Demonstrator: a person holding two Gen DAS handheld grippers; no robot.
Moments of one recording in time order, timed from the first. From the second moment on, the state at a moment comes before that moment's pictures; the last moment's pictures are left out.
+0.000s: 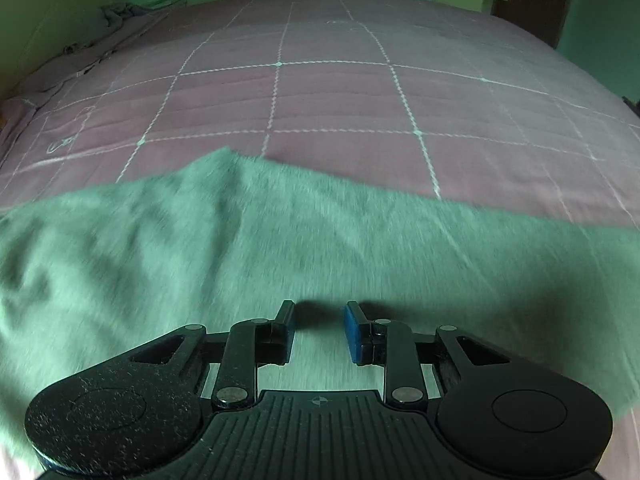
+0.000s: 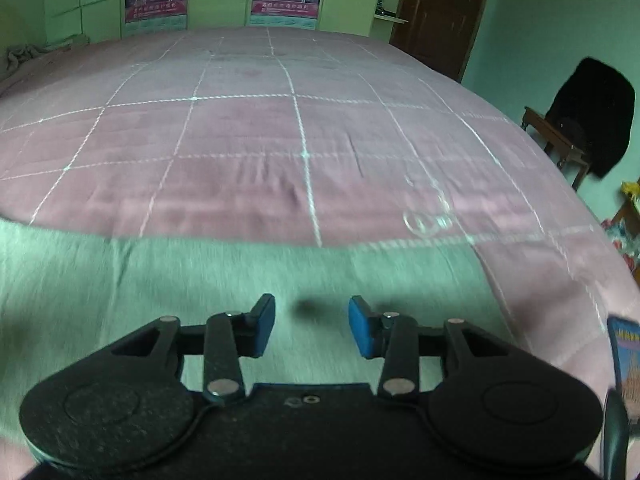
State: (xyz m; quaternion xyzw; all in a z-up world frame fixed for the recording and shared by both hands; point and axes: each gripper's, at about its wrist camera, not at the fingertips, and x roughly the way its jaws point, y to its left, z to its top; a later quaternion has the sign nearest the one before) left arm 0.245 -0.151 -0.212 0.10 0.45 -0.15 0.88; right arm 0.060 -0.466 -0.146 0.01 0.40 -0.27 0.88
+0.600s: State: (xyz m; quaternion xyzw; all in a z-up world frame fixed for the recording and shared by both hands) left arm 0.214 -0.173 -0.211 0.09 0.42 -0.18 0.88; right arm 0.078 -0.407 -0.160 0.04 0.40 -0.18 0.90
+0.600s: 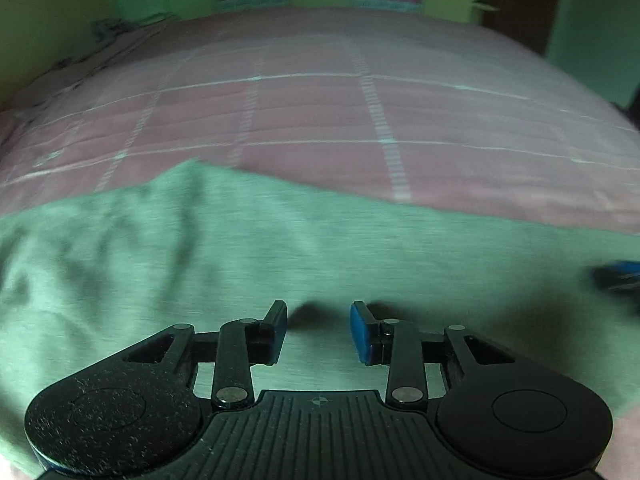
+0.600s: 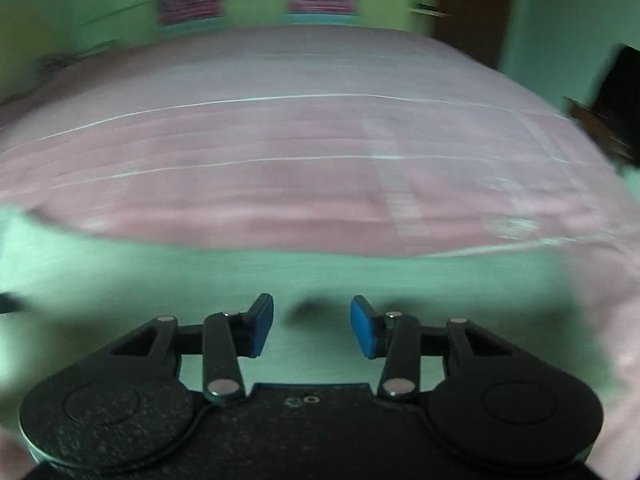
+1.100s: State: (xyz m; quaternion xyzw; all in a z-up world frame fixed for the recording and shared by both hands) left arm 0.241 -0.015 -0.233 0.12 0.42 -0.05 0.90; right arm 0.048 -0.486 -0.174 -0.02 0.43 -0.28 0.86
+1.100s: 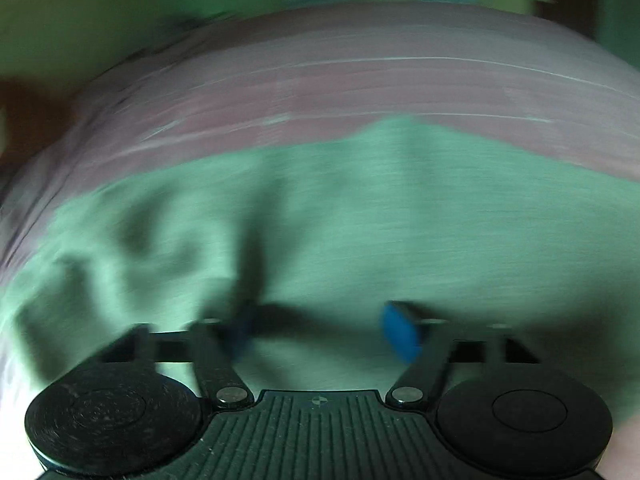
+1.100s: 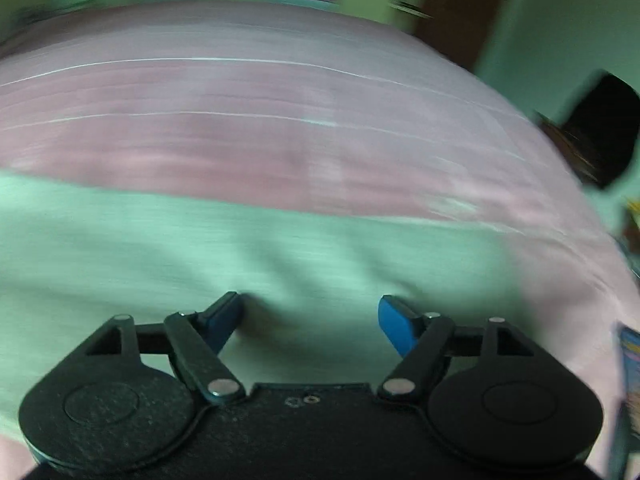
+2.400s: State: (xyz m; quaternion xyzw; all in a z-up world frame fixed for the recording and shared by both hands) left arm 0.141 -0.225 -0.220 0.11 0.45 -0.22 0.86; right arm -0.024 -0.485 -0.150 0.06 0.41 -0.27 0.87
